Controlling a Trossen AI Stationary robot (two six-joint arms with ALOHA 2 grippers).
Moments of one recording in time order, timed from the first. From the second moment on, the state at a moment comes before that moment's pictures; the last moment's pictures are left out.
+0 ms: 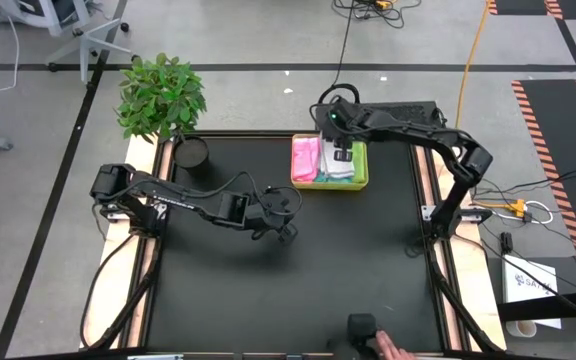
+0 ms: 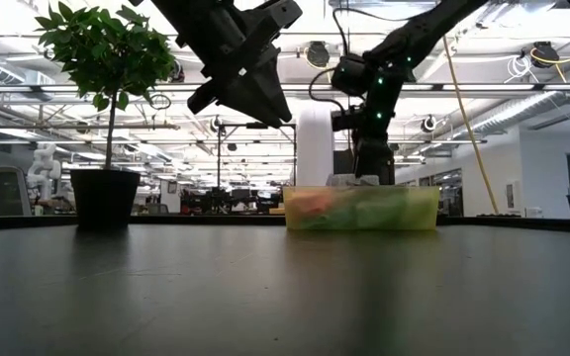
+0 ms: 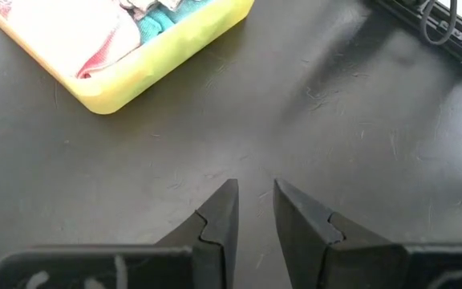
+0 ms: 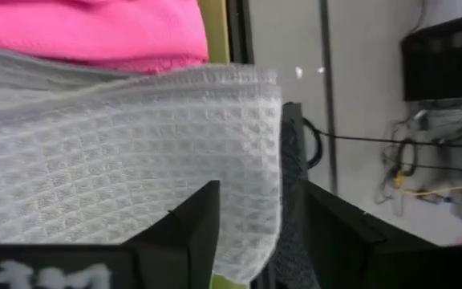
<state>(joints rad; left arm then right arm) -0.12 1.67 1.18 -0.34 -0.37 -0.72 -0.65 1.75 1.28 -0.54 0.27 -0.67</state>
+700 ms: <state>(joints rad) -0.14 1.67 1.18 -0.34 -0.37 -0.72 -0.56 1.67 1.11 -0.60 0.05 -0.40</state>
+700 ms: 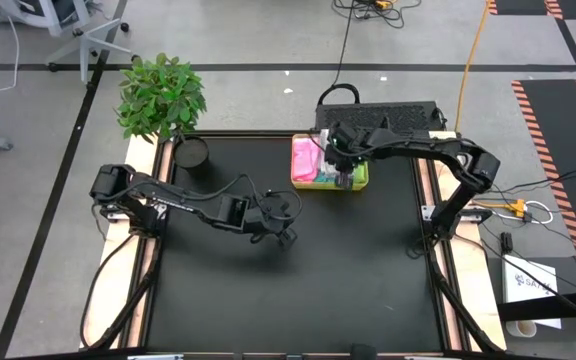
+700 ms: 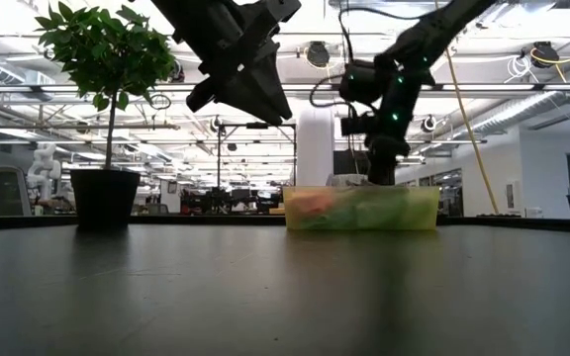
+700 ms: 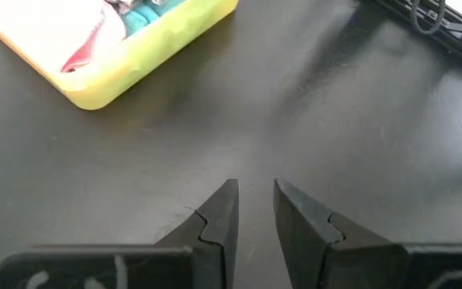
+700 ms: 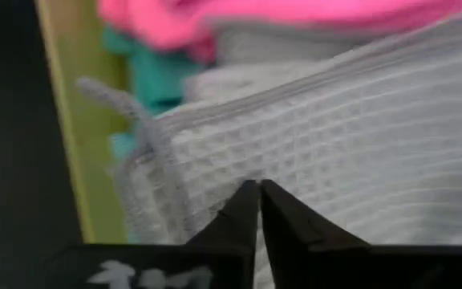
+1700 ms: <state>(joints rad) -0.13 1.67 1.18 -0.34 -0.37 -0.70 -0.54 1.50 1.05 -0.49 0.05 -0.35</state>
